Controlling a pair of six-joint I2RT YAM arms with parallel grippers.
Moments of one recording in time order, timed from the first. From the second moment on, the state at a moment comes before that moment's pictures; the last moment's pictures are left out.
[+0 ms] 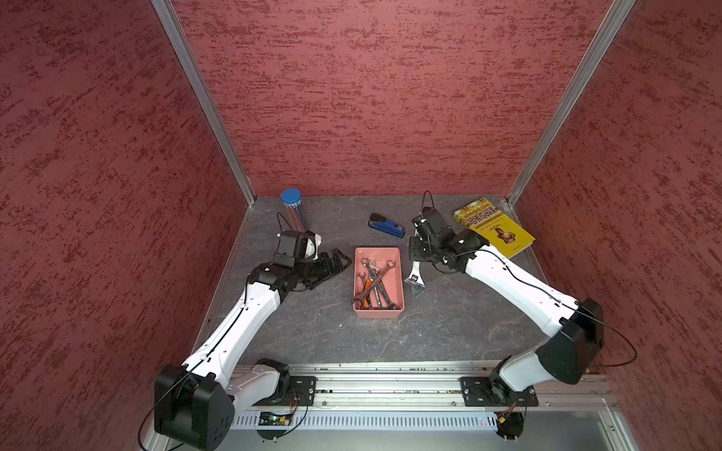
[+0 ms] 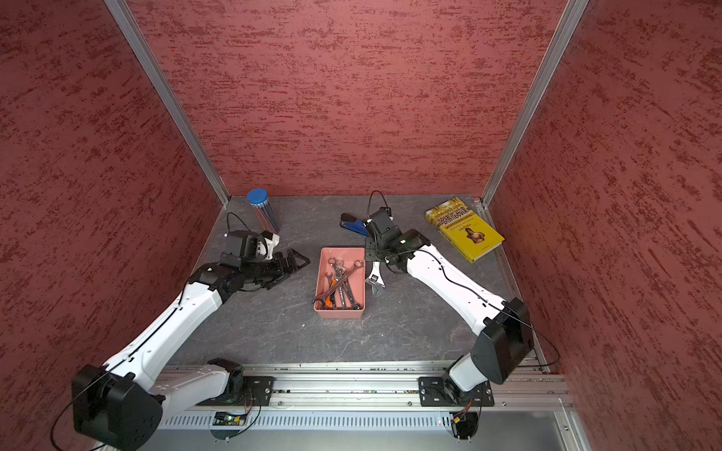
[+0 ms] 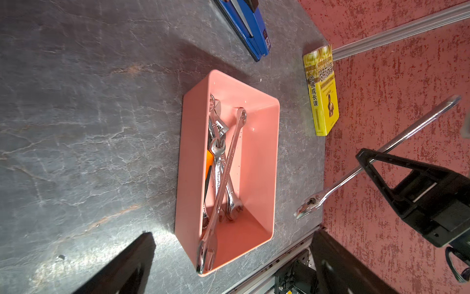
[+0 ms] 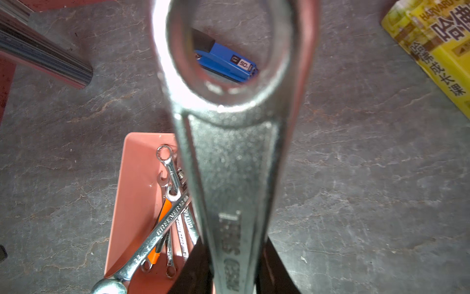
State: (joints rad) left arm -0.28 1.14 0.92 -0.59 0.45 -0.71; right arm 0.61 1.50 1.38 -0.81 0.18 0.58
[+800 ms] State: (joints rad) left arm -0.29 1.19 0.94 -0.58 0.42 -0.72; right arm 0.48 1.78 1.17 -0.63 0.00 0.51
